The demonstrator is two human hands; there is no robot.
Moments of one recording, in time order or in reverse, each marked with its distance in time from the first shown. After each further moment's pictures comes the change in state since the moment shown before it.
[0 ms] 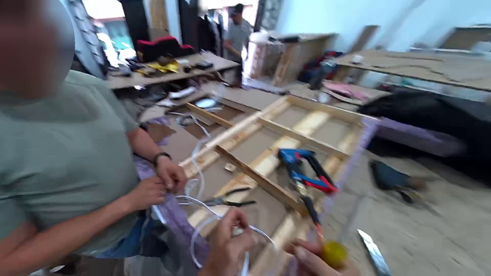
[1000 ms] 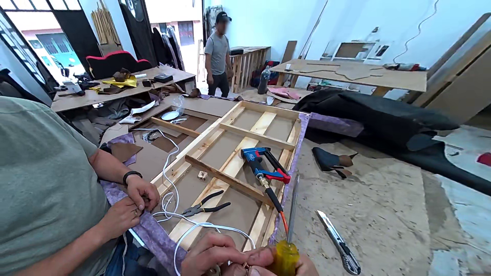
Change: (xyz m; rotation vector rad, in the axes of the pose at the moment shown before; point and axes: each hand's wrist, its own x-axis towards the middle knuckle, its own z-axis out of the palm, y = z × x) left_hand -0.032 0.042 0.012 0.189 -0.136 0.620; right_hand -0.038 -0.023 0.038 0.100 -0.192 -0.171
